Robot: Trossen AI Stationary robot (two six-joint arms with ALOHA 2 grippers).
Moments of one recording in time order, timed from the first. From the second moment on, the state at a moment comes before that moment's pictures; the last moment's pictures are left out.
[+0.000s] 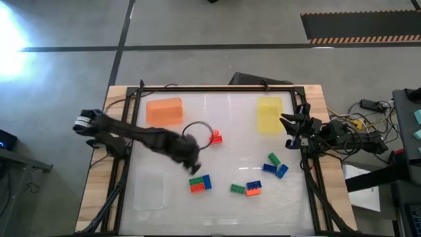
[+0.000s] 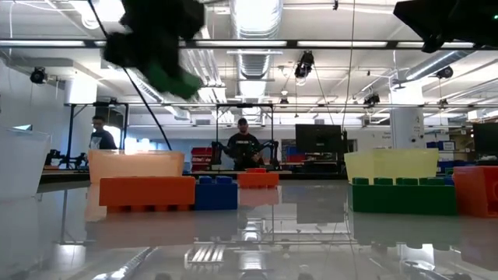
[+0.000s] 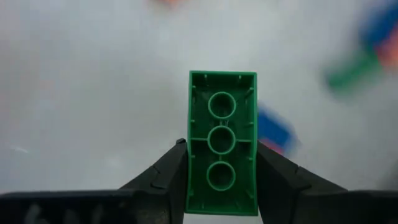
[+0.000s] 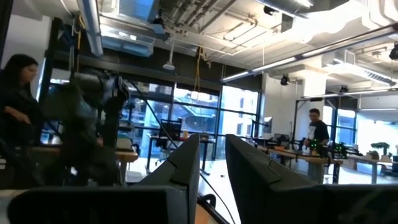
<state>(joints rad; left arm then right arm) -0.24 1.54 1.30 -0.94 -0.04 -1.03 0.00 0.10 0.10 0.44 0.27 -0.27</state>
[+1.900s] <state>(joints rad) -0.62 1.50 1.14 -1.13 -0.12 -1.22 0.00 0.11 0.10 0.47 0.27 -0.29</state>
